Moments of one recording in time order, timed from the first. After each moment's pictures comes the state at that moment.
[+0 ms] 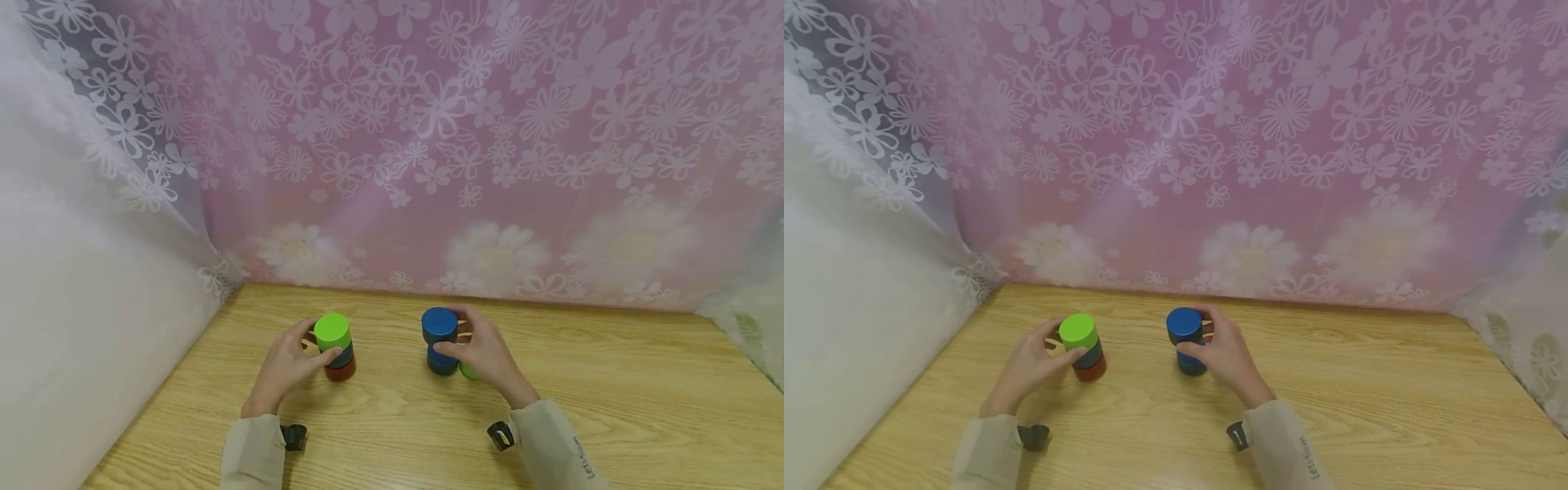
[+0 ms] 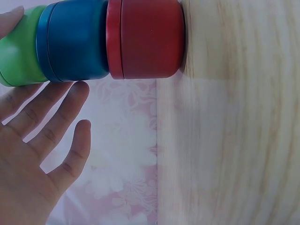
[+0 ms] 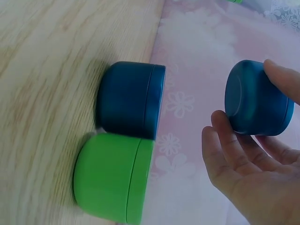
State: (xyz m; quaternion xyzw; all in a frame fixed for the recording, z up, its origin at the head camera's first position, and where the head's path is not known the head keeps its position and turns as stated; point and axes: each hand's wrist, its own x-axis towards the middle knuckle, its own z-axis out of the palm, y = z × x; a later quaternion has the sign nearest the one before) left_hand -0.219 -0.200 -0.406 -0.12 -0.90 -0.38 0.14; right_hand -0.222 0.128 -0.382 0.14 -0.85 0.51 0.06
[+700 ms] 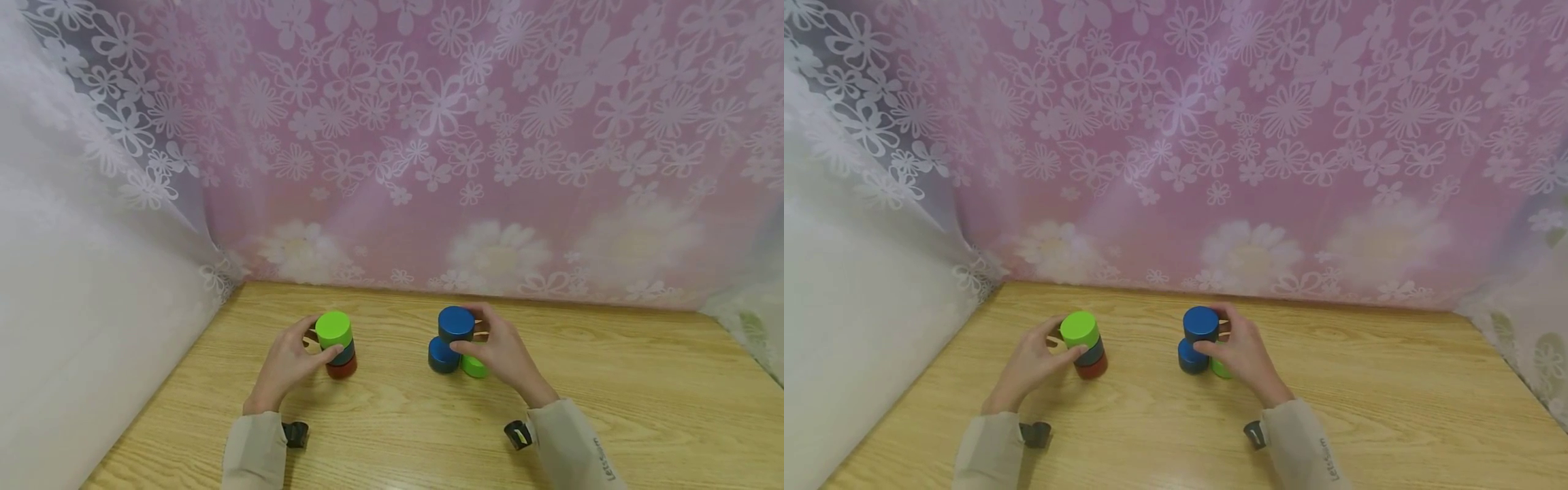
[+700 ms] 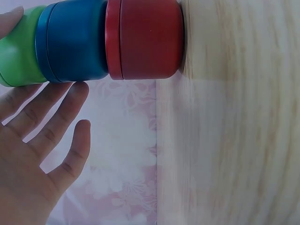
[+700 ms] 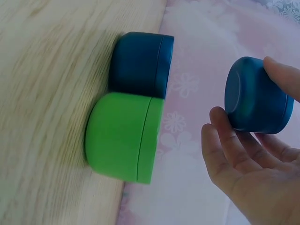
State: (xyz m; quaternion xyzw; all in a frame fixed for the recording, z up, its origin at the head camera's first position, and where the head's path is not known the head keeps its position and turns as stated) left_hand -0.220 -0.199 -0.407 -0.12 -0.90 -0.39 0.14; right_hand -0.221 0.150 -0.383 0.15 -0.86 0.48 0.07
